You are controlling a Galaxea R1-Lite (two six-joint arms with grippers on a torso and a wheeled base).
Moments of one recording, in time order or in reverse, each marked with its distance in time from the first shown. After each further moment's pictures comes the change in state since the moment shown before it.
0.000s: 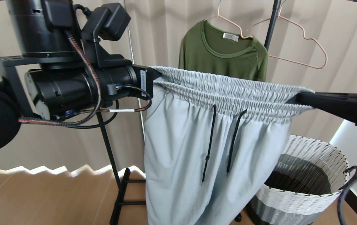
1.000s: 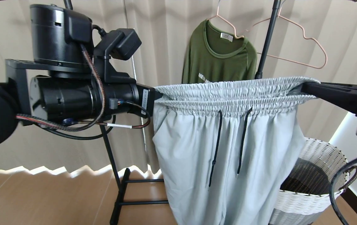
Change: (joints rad) left arm -0.010 -0.020 -0.010 0.236 -0.029 -0.001; right arm -0.119 0.038 0.049 -0.194 0.058 -0.066
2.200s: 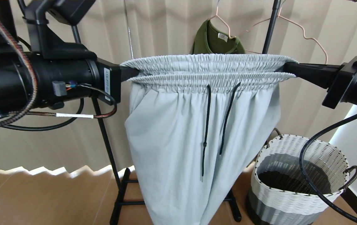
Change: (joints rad) left arm 0.017 -0.158 0.036 -0.017 0.052 0.132; right arm 0.028 0.129 -0.116 -0.052 -0.101 0.037
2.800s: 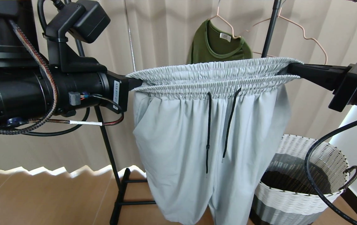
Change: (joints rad) left arm 0.006 0.028 0.023 -0.004 0.007 0.001; right arm 0.007 -0.026 0.017 0.001 0.000 0.000
